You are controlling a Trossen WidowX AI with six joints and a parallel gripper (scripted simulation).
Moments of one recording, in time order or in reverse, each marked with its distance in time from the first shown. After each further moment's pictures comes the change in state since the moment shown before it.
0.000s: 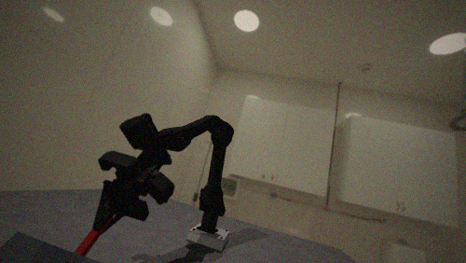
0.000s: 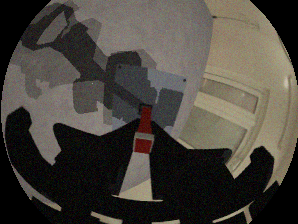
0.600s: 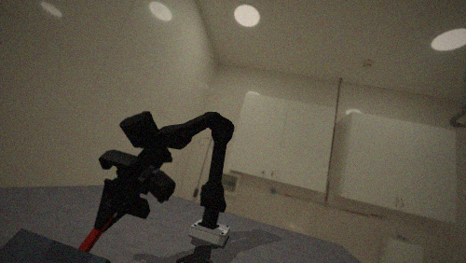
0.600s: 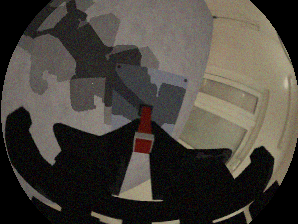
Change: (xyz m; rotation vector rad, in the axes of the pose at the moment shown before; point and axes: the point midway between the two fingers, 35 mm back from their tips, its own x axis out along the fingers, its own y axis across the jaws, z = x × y) arm 0.004 0.000 0.000 -0.002 -0.001 0.000
